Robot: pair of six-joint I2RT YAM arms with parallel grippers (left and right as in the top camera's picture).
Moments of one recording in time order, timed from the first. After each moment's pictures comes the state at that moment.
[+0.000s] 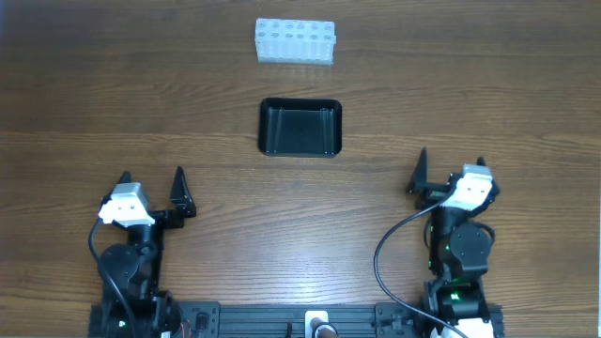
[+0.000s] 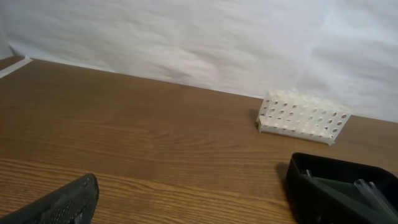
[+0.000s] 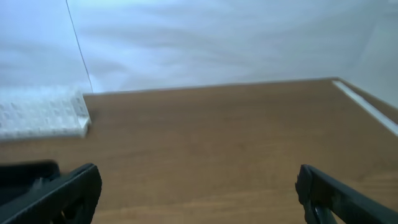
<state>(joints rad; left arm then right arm) 0.01 0.01 0.01 -0.07 -0.02 -0.17 0.05 0.46 0.03 0.38 0.22 0.02</state>
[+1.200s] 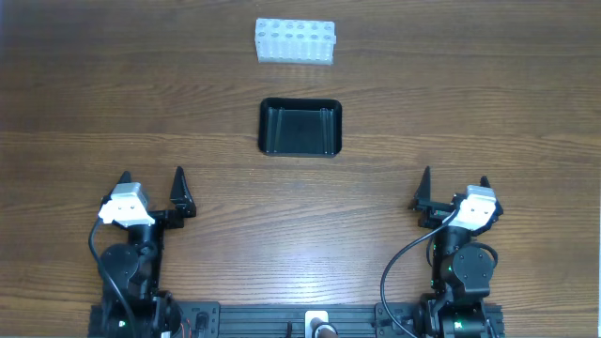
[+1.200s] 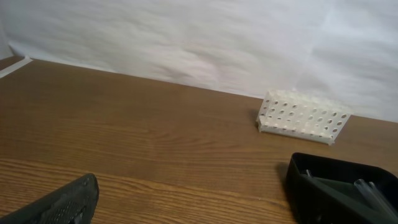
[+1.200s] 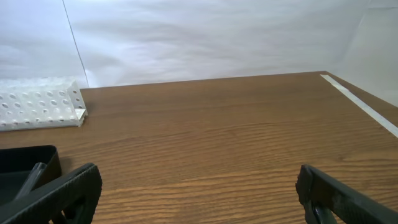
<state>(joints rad) 0.01 0.01 0.01 -0.07 -0.02 -0.17 0.03 0.02 0.01 -0.05 0.22 0.02</state>
